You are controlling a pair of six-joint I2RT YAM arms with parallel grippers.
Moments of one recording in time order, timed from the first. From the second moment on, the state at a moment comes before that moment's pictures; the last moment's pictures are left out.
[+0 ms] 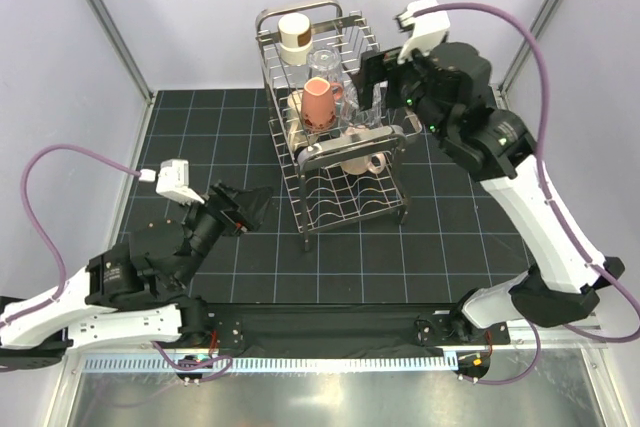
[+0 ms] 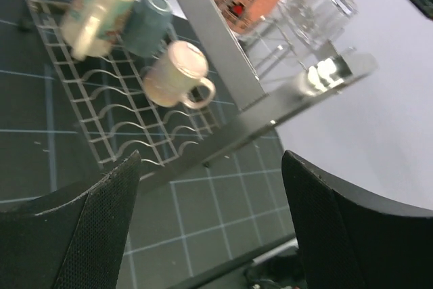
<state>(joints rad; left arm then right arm) -1.30 0.62 1.01 -0.48 -0.87 -0.76 0.71 1.42 1.96 -0.65 0.31 0.05</state>
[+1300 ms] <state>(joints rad) 0.25 0.59 0.40 0.48 0.74 -1.18 0.03 0.22 0.51 -0.22 -0.23 0.30</state>
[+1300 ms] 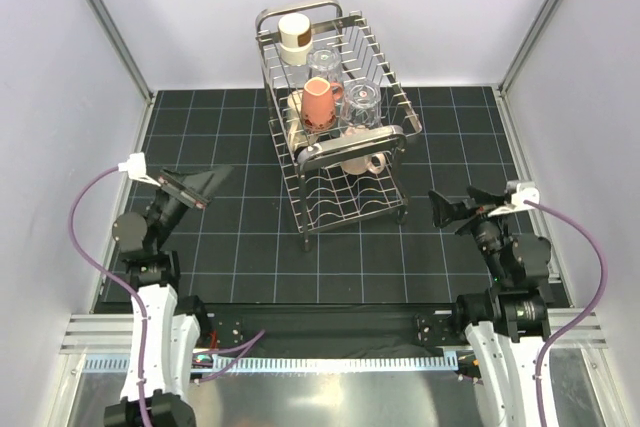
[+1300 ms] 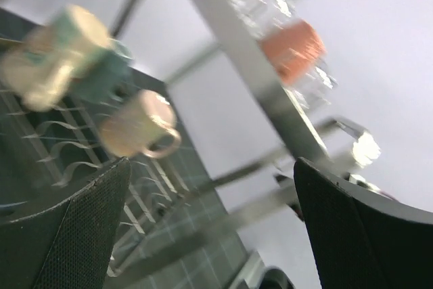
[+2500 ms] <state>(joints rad) 0.03 0.17 0.04 0.79 0.82 -1.44 0.03 0.01 0.14 -0.47 0.07 0.75</state>
